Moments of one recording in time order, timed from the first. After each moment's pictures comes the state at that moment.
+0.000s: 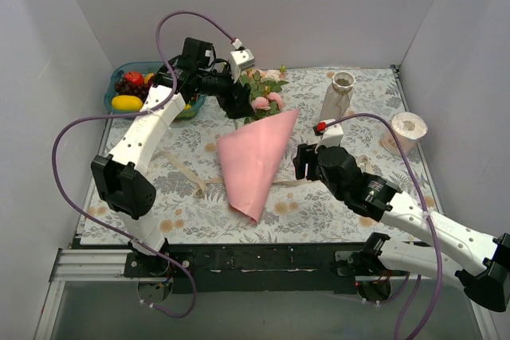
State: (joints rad) left arm -0.39 1.76 1.91 -0.86 0.79 0.44; right arm 0.94 0.90 0.77 -0.33 0.48 0.40
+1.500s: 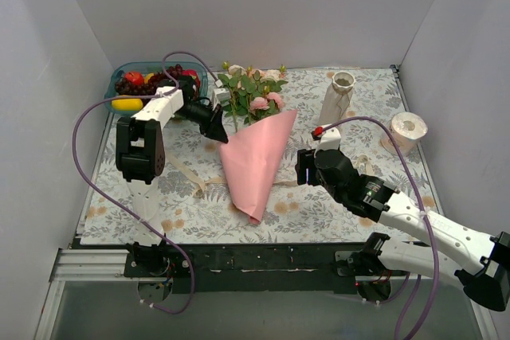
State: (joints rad) left arm -0.16 2.14 1.73 -1.07 1.01 0.82; right arm 0.94 0.91 0.73 -0.38 0.48 0.41
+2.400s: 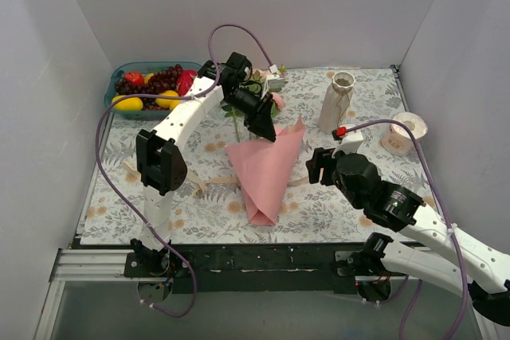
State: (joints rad) left arm -0.49 2.10 2.12 -1.30 1.08 0.59; right arm 0.94 0.74 0.75 -0.45 0.50 0.41
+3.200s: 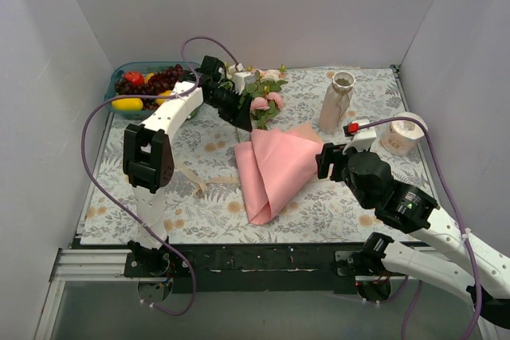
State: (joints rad) left arm -0.38 2.06 1.93 -0.93 0.77 0.25; right arm 0.94 0.69 0.84 -0.55 0.59 0.36
